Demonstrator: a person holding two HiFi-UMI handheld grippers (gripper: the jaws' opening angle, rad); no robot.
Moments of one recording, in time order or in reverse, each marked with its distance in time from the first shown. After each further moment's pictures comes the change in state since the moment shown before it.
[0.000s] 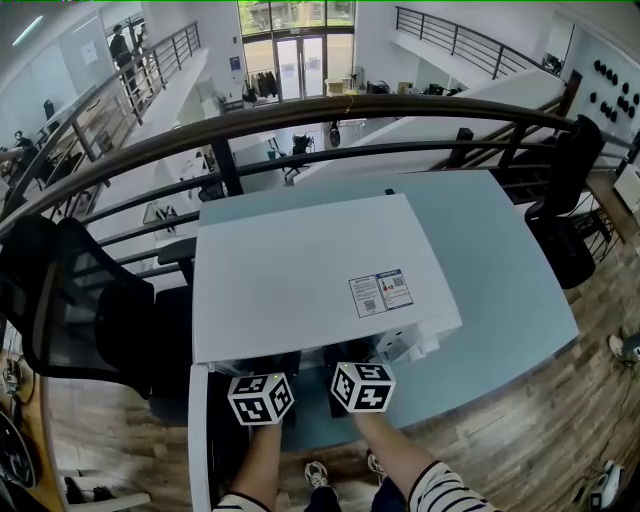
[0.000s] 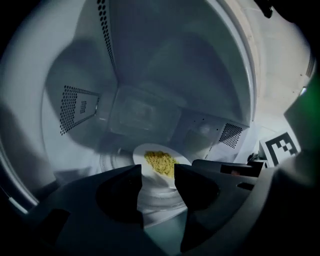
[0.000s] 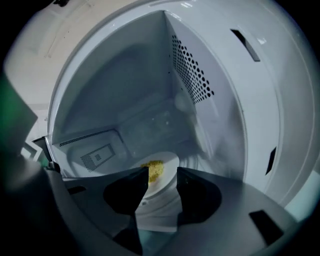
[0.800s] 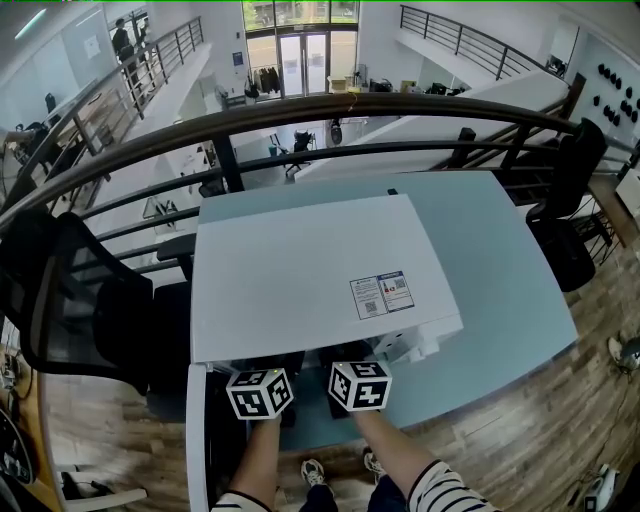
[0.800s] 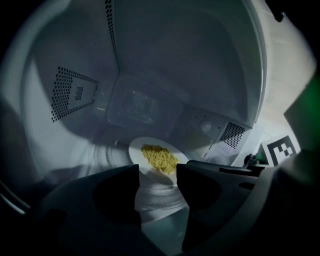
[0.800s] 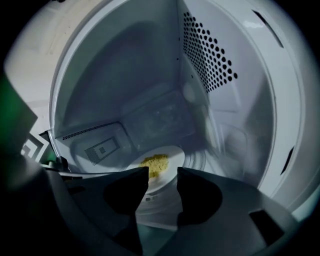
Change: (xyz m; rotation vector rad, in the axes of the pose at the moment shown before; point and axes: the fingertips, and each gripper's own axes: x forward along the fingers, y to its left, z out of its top) left arm 0.009 -0.003 -0.008 -0.067 0.060 -0.032; right arm 0.007 0.009 -0.010 -0.042 0.081 0.054
